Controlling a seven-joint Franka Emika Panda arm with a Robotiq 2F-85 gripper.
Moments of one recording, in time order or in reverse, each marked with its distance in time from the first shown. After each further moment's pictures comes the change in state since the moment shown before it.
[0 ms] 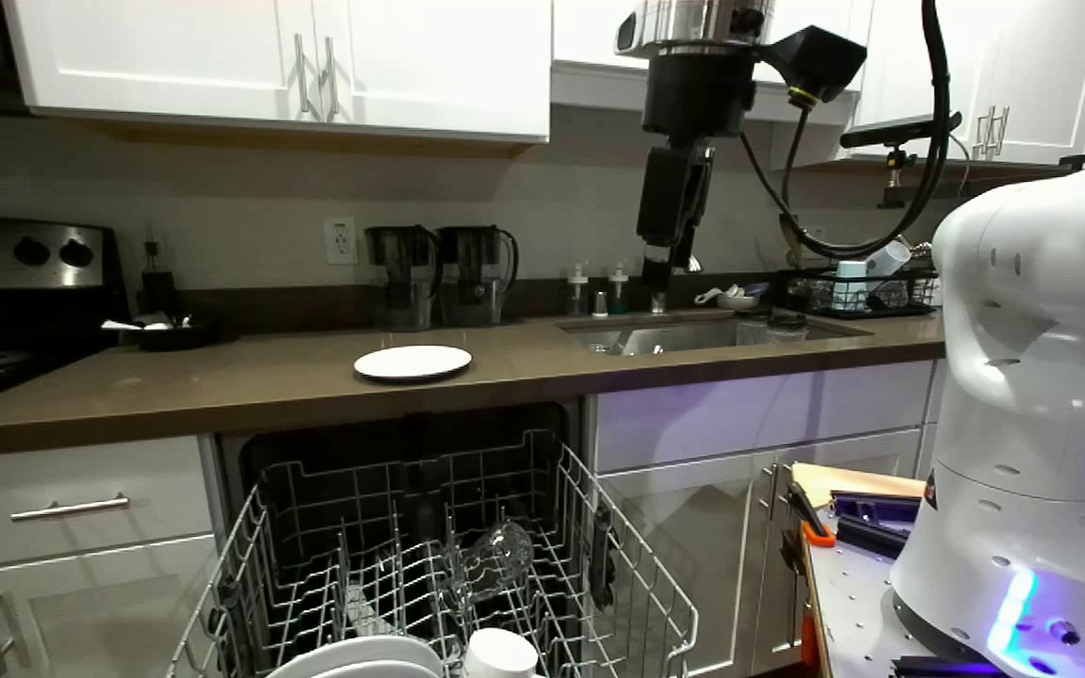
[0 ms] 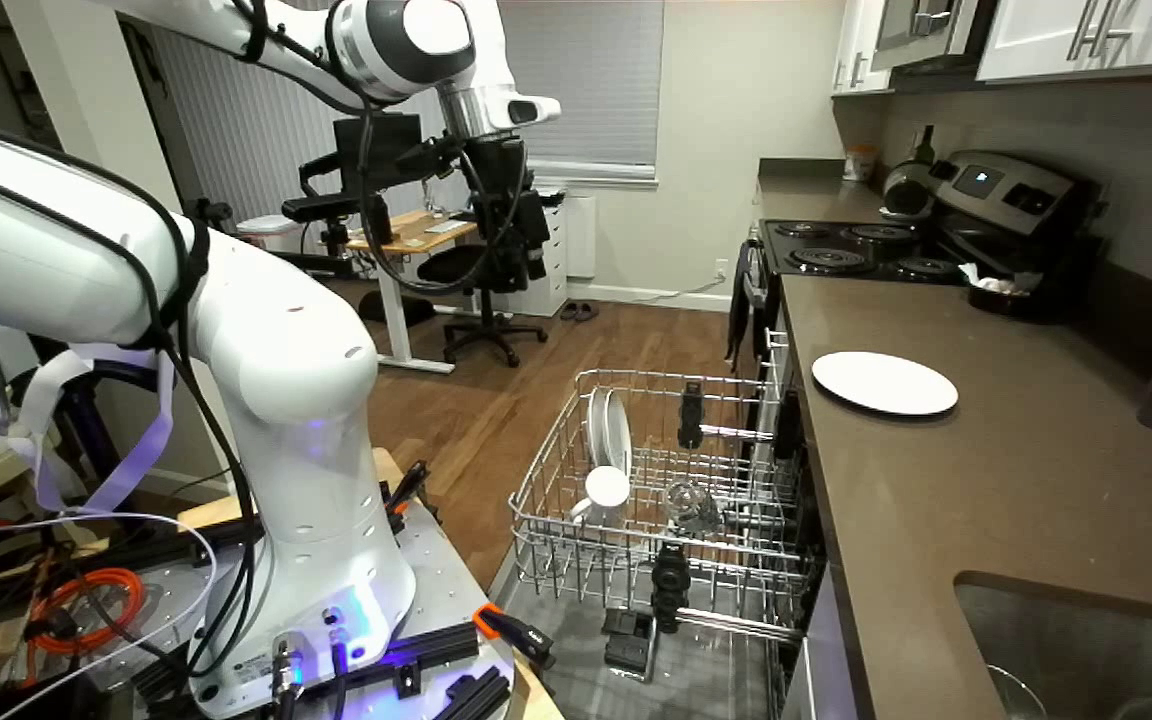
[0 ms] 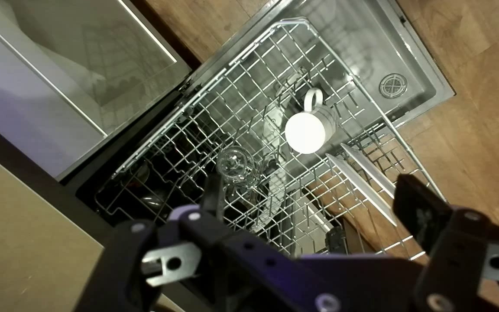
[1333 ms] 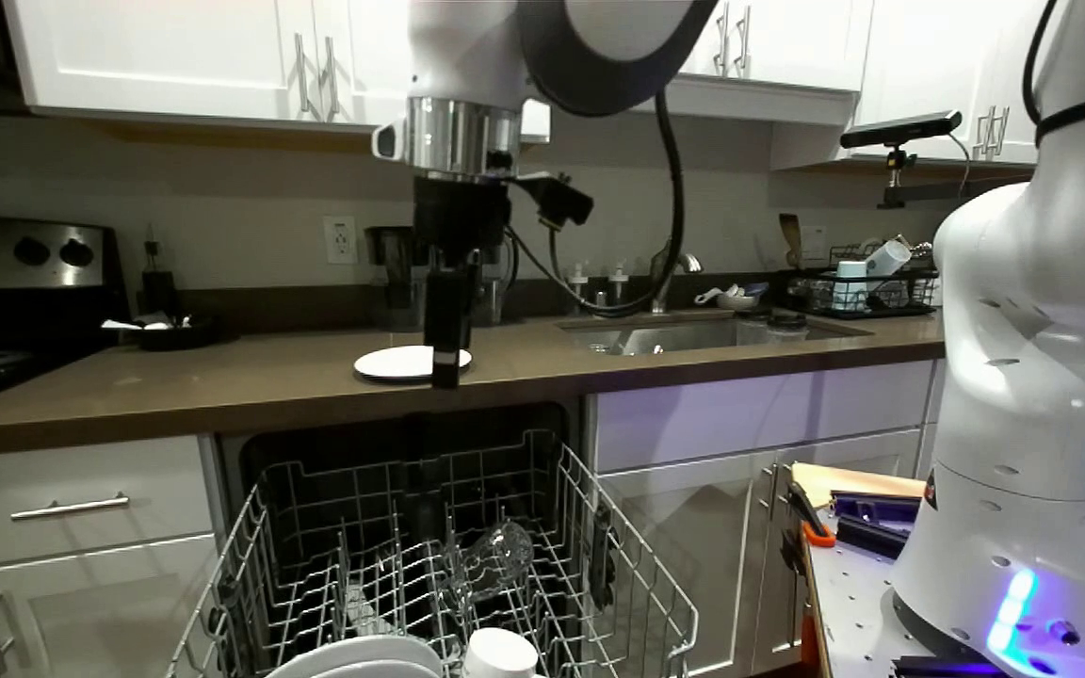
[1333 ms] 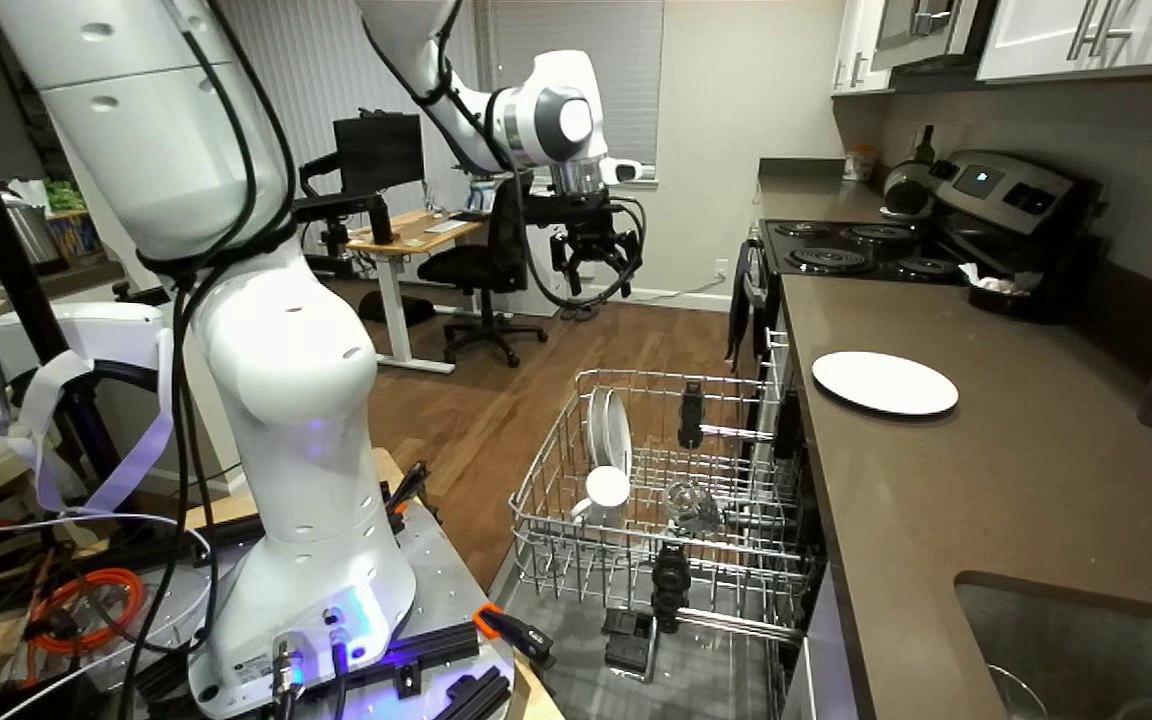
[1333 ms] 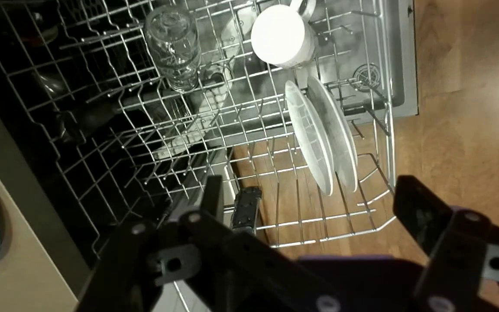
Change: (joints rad) arm -0.014 0.747 -0.023 0.334 -0.181 0.428 -0.308
